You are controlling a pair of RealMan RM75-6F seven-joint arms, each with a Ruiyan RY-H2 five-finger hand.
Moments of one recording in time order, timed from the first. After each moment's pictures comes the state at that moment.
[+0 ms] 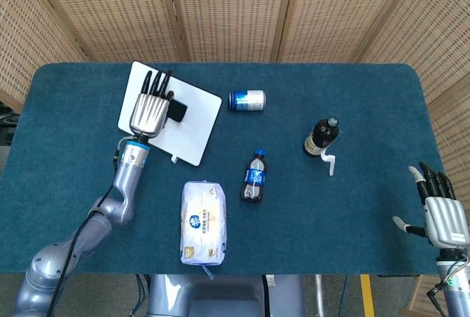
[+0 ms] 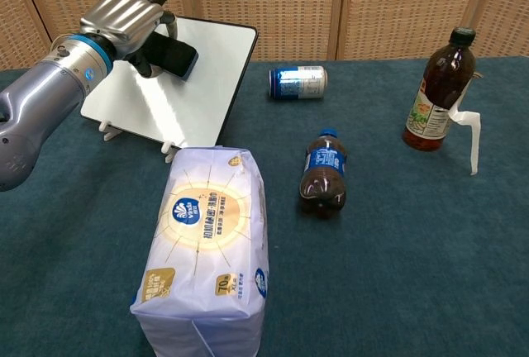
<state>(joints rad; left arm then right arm) -1.00 -1.97 -0.28 -0.43 1.25 1.03 0.24 0.12 -1.17 0.11 -1.50 -1.42 1.41 0.07</state>
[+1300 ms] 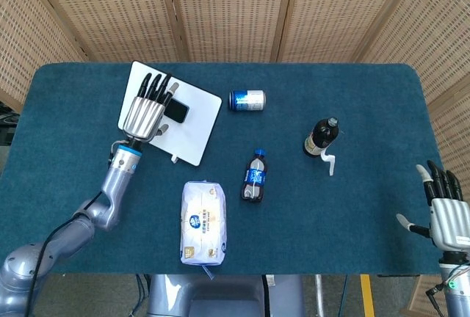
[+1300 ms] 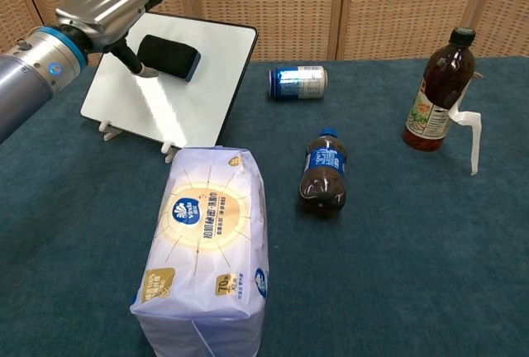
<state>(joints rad) -0.91 -1.82 -0.23 -0.67 1.33 1.15 0.15 0.10 -1.20 0.12 -1.47 -1.45 1.48 0.09</state>
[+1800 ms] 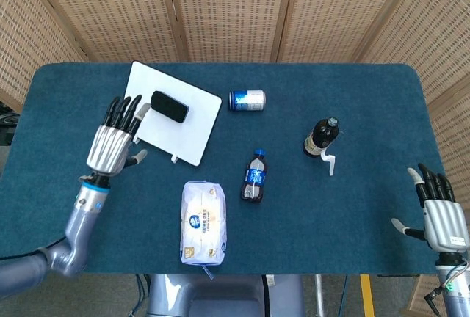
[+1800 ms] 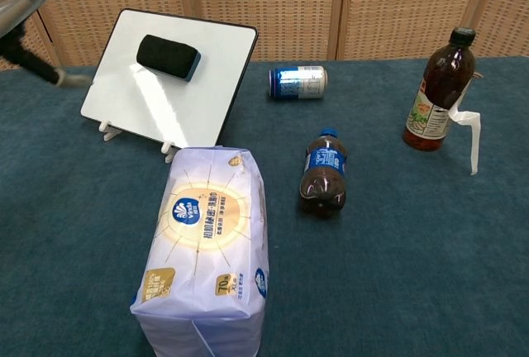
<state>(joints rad) -0.61 -1.50 -0.11 -1.38 1.39 1.45 0.29 0.10 -1.16 0.10 -1.56 -1.45 1.44 0.02</state>
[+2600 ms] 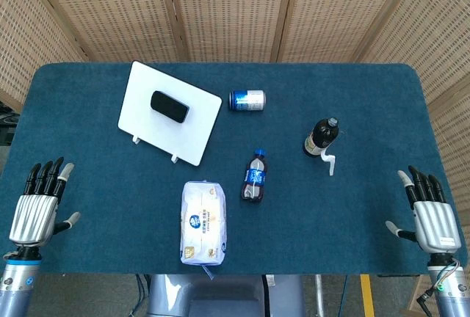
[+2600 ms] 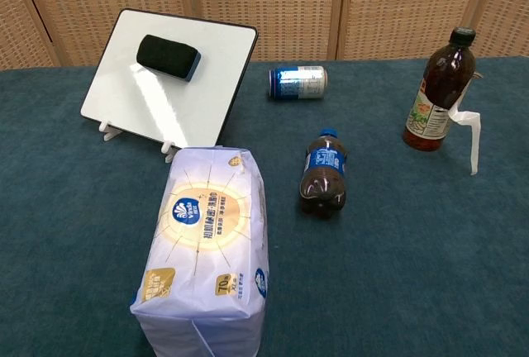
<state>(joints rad) -0.22 -1.30 0.07 -1.59 1.45 1.63 0.31 0.11 -1.18 0.09 -1.57 -1.45 1.43 -0.06</state>
